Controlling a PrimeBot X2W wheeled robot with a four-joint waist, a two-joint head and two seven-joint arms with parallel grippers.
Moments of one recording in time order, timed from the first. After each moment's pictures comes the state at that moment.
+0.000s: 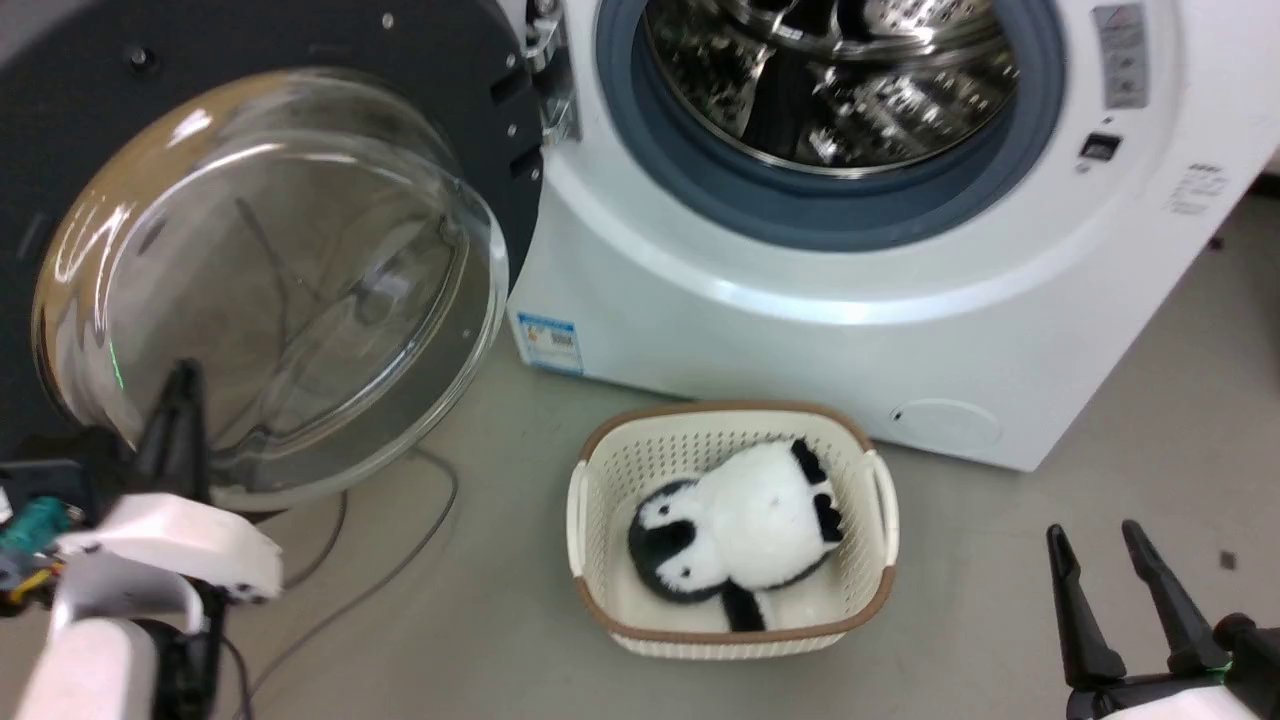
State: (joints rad) left arm -0.20 0.38 0.01 0.08 -0.35 0.08 -0.03; right arm 0.08 -0.19 0.00 0.07 0.31 0.13 -0.25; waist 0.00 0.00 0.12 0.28
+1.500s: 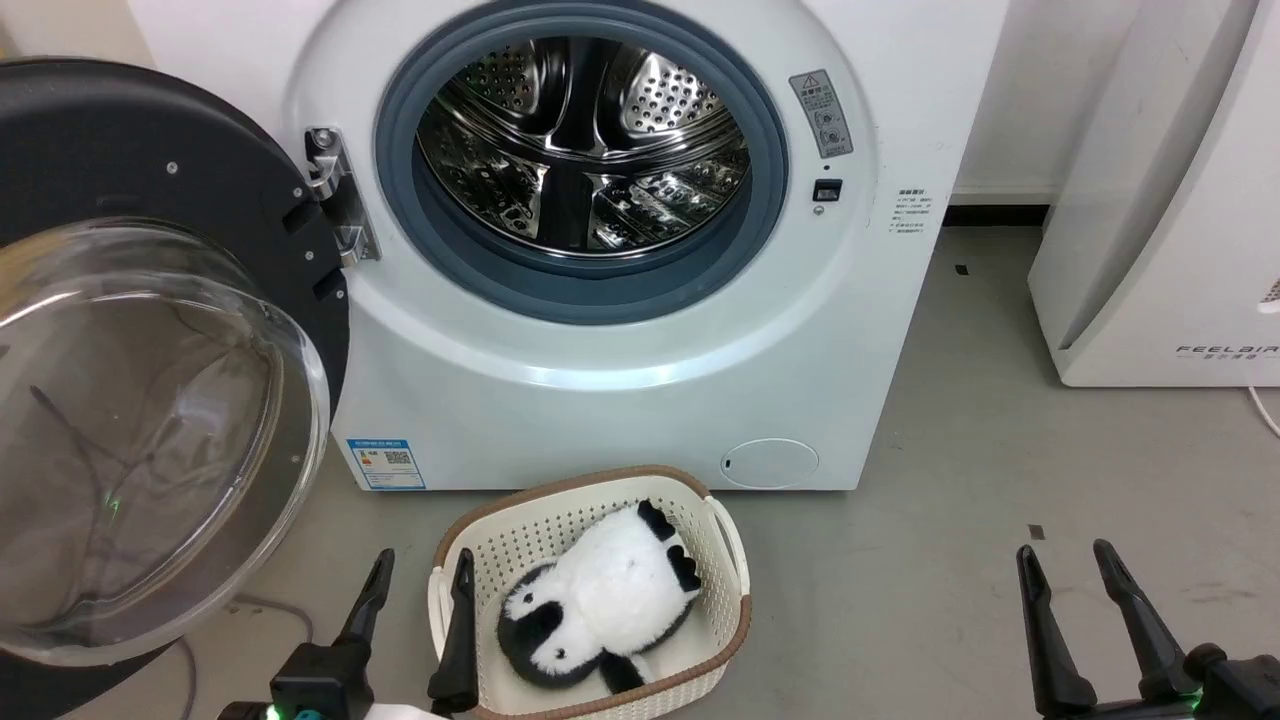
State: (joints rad) left arm 0.08 0.18 -0.23 0.03 -0.28 0.14 -0.21; right arm 0.14 -0.13 0.01 0.00 0.26 0.13 -0.26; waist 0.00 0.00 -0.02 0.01
